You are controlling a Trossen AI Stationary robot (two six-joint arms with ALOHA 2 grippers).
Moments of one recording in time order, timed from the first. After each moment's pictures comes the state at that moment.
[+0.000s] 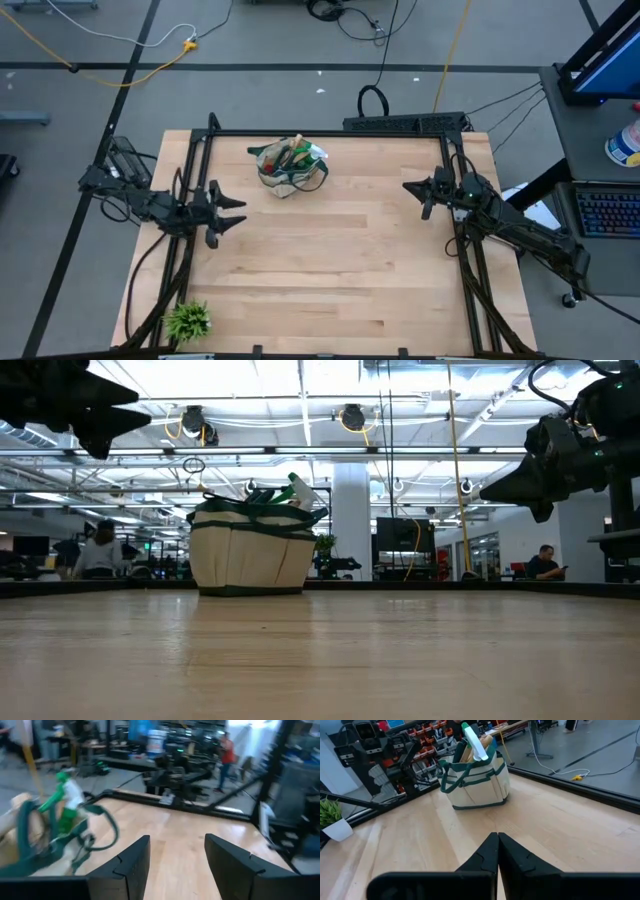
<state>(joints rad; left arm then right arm) -0.42 0.22 0.20 0.00 -0.53 -0.17 -0.55 0.13 0.07 -0.10 -0.21 0.30</state>
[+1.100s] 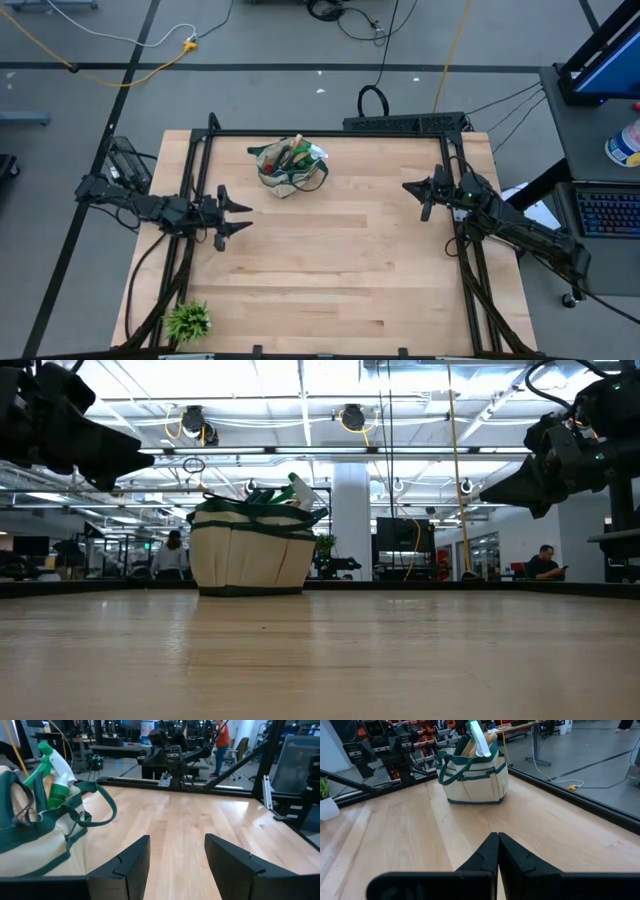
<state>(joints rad) -0.30 0.17 0.04 0.07 -0.36 -0.10 -0.55 0.14 0.07 -0.10 -0.21 0.16</state>
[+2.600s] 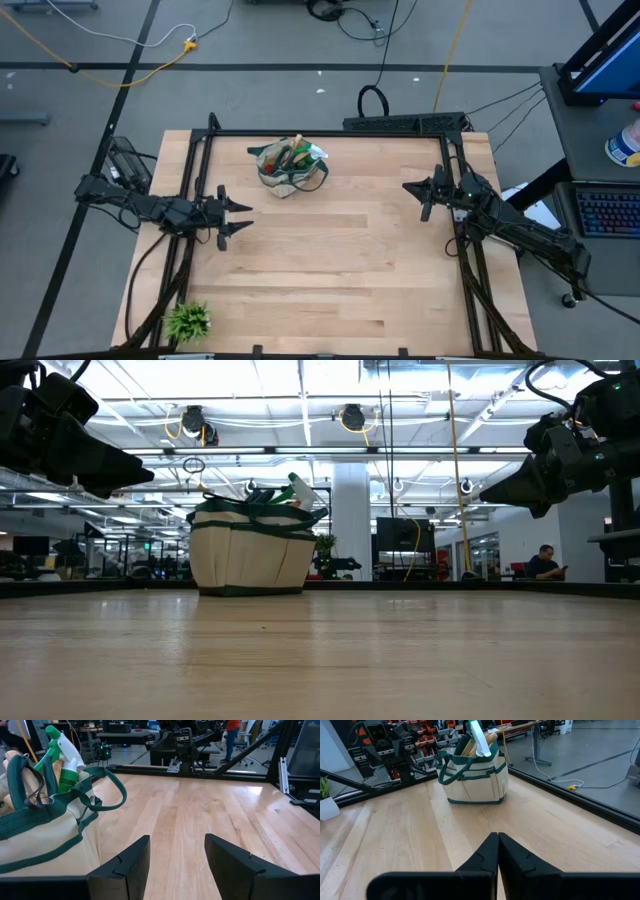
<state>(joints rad) -0.30 0.18 0.04 0.00 -0.40 -0.09 -0.55 0.15 0.07 -0.10 -0.21 0.16</state>
